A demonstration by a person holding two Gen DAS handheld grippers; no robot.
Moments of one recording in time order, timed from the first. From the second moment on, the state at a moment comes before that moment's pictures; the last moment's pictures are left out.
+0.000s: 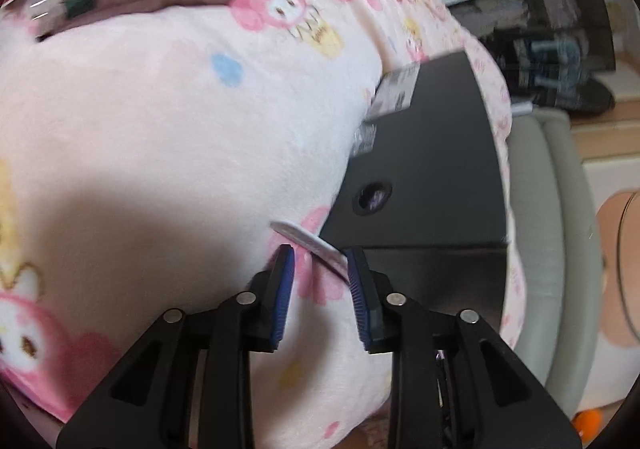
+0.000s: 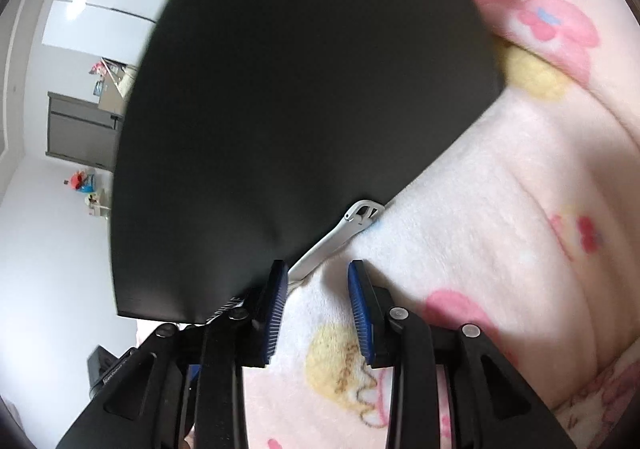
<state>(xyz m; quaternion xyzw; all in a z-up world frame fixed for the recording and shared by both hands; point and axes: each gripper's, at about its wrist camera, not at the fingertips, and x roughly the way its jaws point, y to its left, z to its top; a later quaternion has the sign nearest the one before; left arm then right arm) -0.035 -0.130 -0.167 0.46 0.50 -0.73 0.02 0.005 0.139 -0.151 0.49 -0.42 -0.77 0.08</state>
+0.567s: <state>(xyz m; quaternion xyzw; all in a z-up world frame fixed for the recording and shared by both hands) -0.032 -0.109 -0.150 0.50 0.38 -0.77 0.07 0.014 0.128 -0.140 0.51 -0.38 -0.77 0.09</state>
